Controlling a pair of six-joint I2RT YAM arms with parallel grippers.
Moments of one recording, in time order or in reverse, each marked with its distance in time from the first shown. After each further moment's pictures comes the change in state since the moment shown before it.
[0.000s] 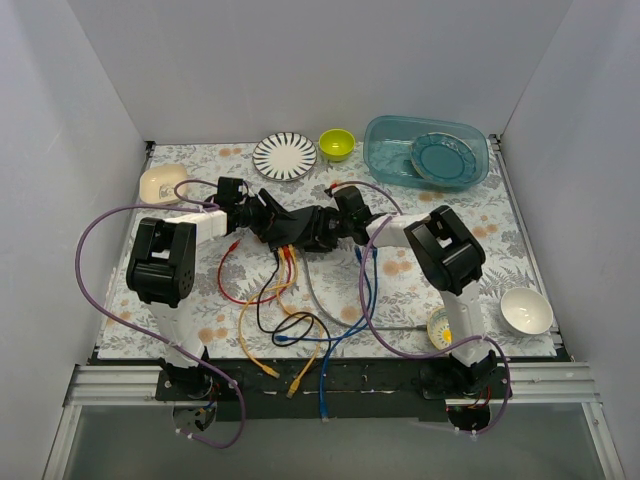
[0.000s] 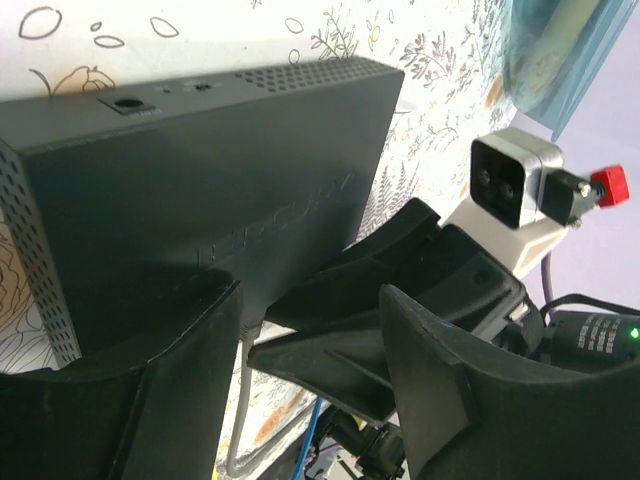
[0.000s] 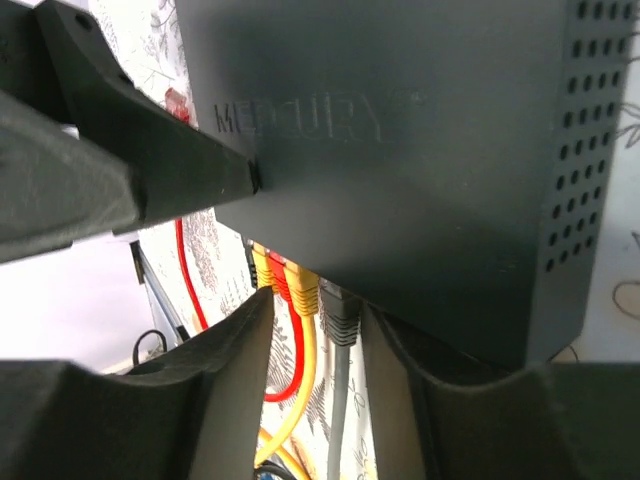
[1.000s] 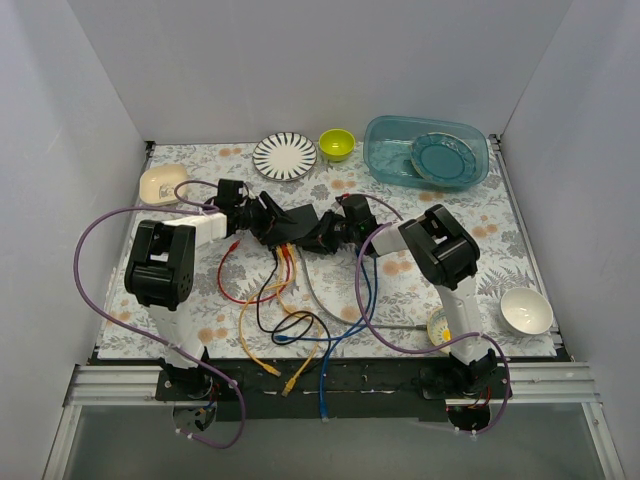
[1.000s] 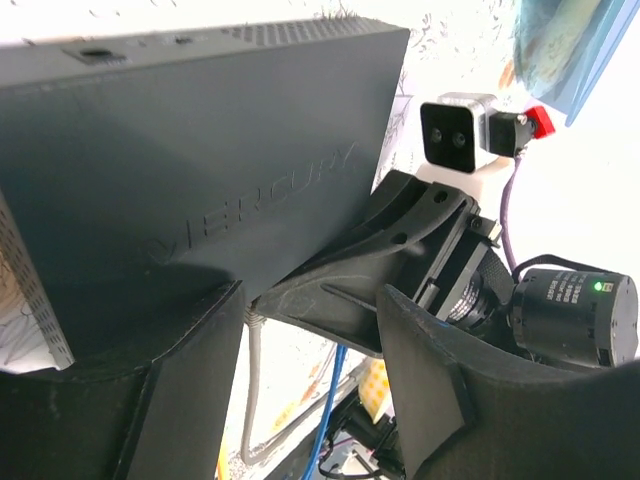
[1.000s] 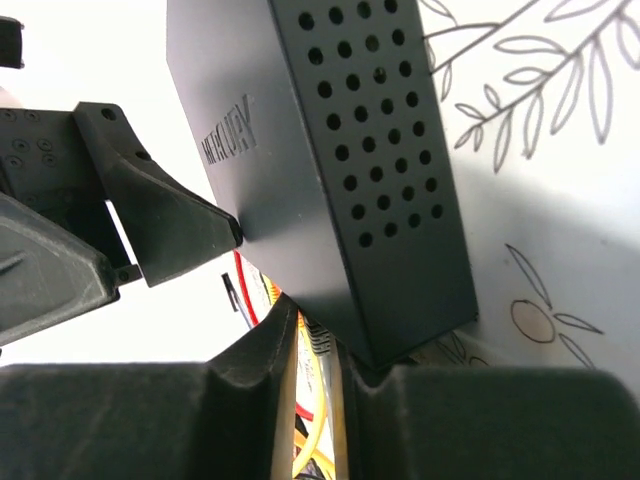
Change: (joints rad) left arm -0.005 -0.024 -0.027 0.000 0.003 0.034; right arm -0.022 0.071 -0.079 0.256 -0.031 0.314
